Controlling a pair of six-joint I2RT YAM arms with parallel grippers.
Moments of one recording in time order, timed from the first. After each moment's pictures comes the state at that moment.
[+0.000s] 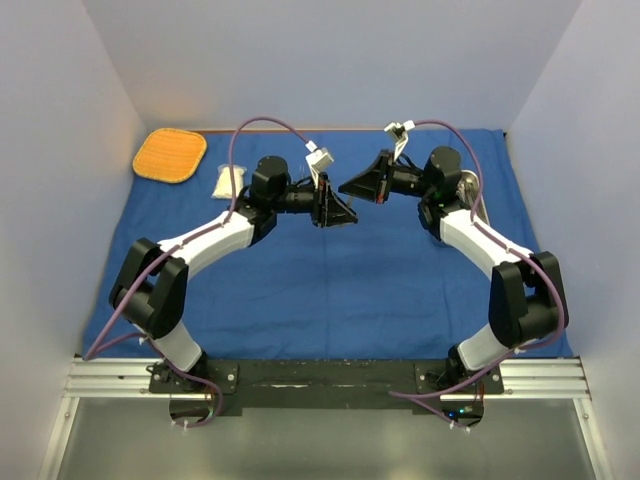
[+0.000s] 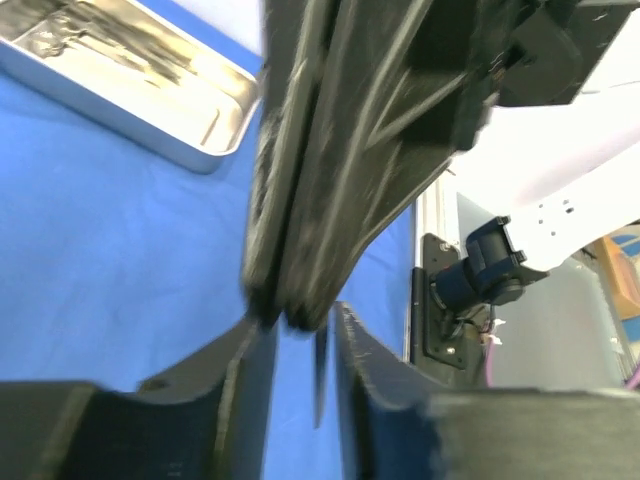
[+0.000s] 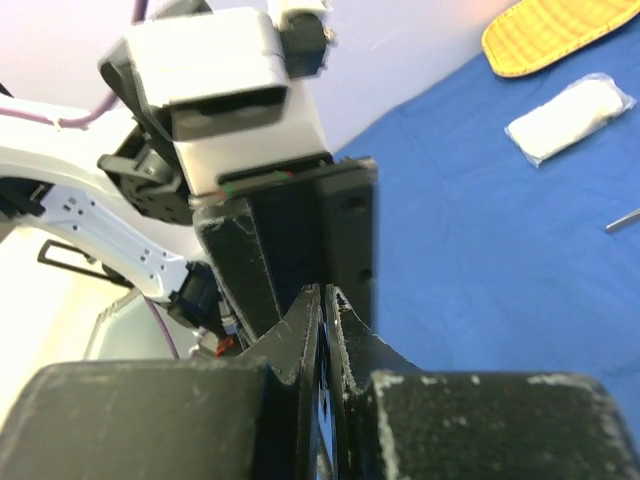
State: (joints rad) left arm -0.55 1.66 1.13 0.36 0.89 -0.41; right arm 0.28 1.56 1.05 0.64 -1.06 0.72
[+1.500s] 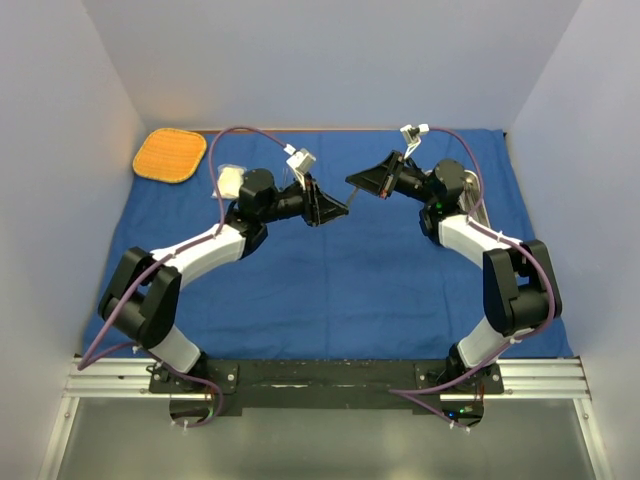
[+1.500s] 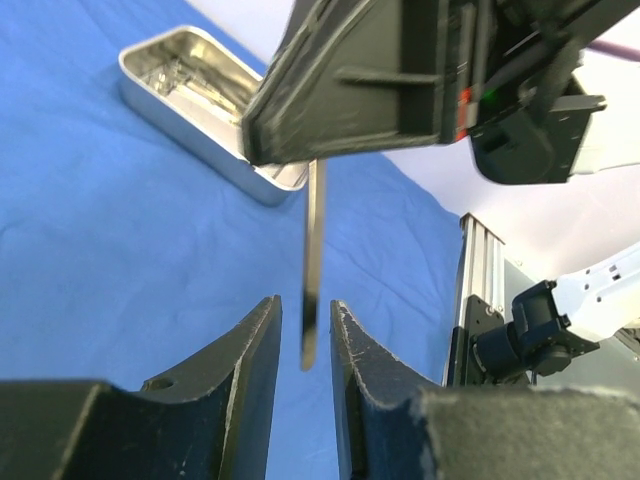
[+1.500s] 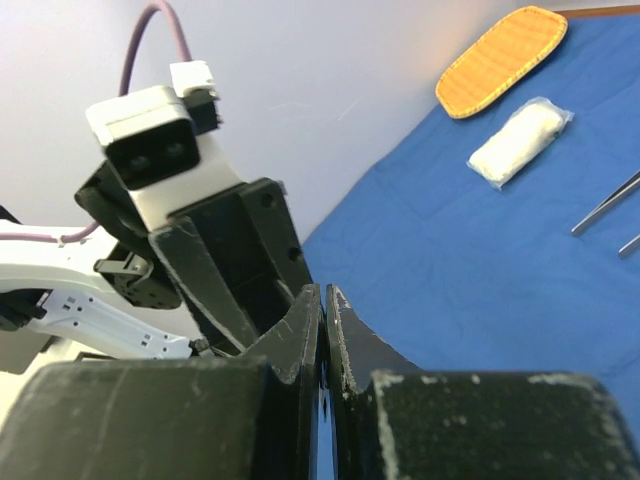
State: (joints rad) left arm -0.53 1.58 0.97 0.54 0.68 -0.50; right arm 0.24 1.64 0.96 0.92 -0.91 0.99
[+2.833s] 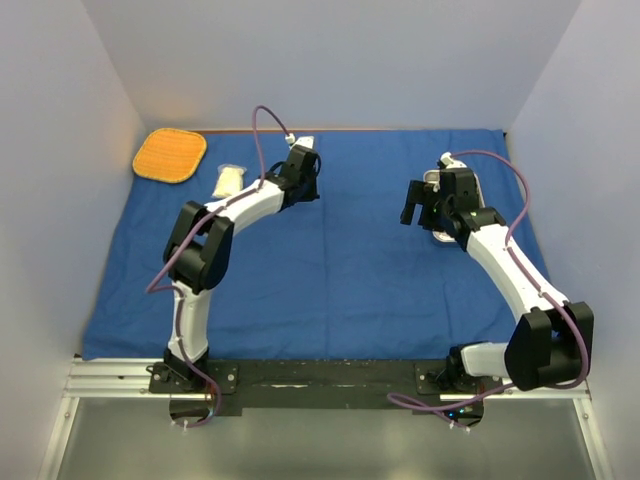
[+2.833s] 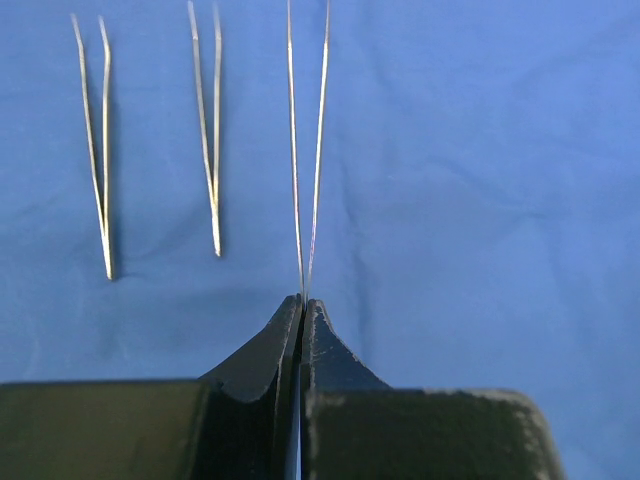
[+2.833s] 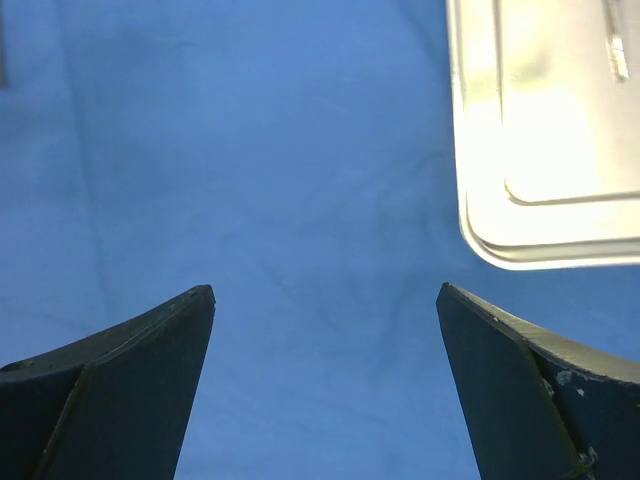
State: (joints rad) left arm -0.52 2.07 1.57 -0.23 -0.19 -0.44; right arm 0.19 1.32 1.02 -0.46 0.05 0.35
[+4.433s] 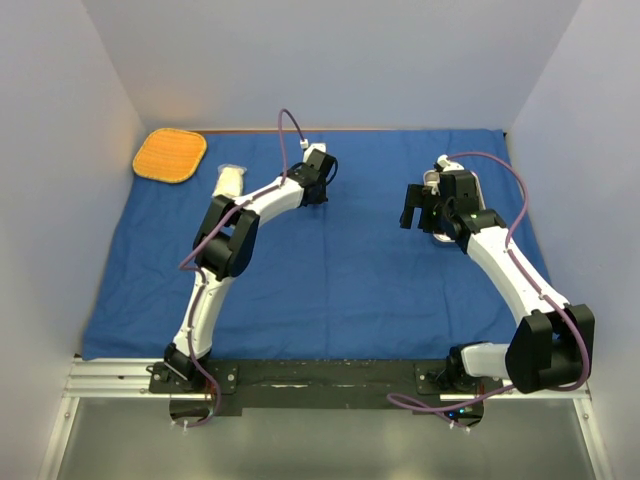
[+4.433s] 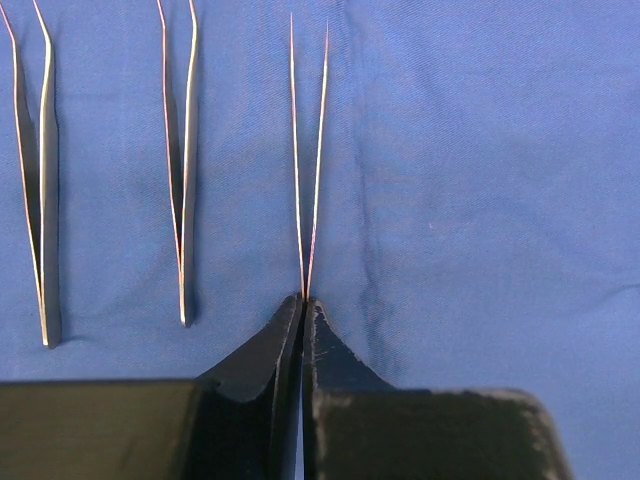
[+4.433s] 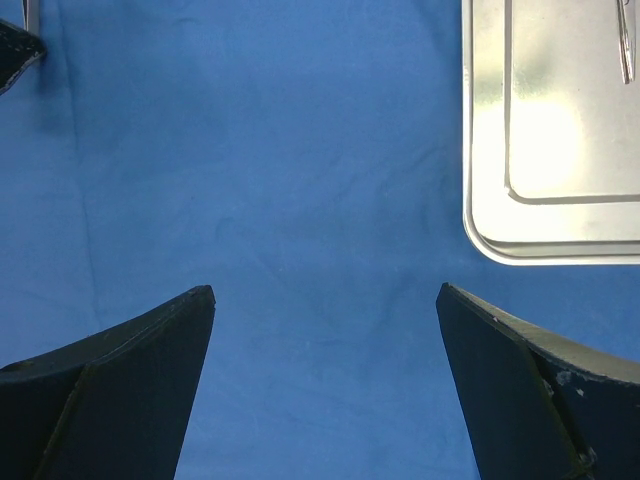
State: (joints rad) left arm -0.55 2.34 1.84 -0.37 -0.33 -0.44; right arm 0.20 1.30 1.01 -0.48 0.03 0.30
